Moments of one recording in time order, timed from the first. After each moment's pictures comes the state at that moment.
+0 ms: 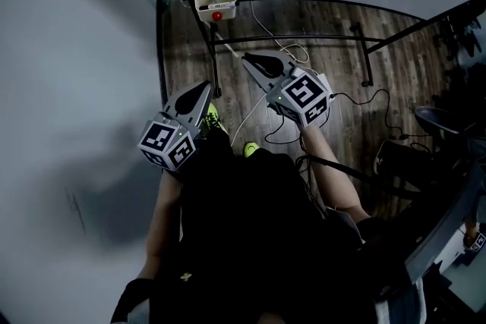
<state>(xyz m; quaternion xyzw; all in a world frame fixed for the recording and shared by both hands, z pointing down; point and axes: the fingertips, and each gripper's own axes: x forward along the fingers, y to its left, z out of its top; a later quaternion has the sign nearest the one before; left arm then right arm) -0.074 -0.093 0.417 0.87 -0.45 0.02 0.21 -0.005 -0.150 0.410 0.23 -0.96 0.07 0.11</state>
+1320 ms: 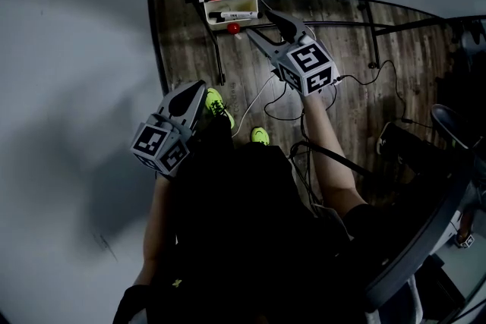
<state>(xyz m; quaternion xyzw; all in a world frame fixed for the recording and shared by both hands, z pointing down) -0.143 -0.179 0.462 0.86 -0.42 0.04 0.29 -0.034 -0.319 0.475 0.34 -0.92 0.12 0.14</state>
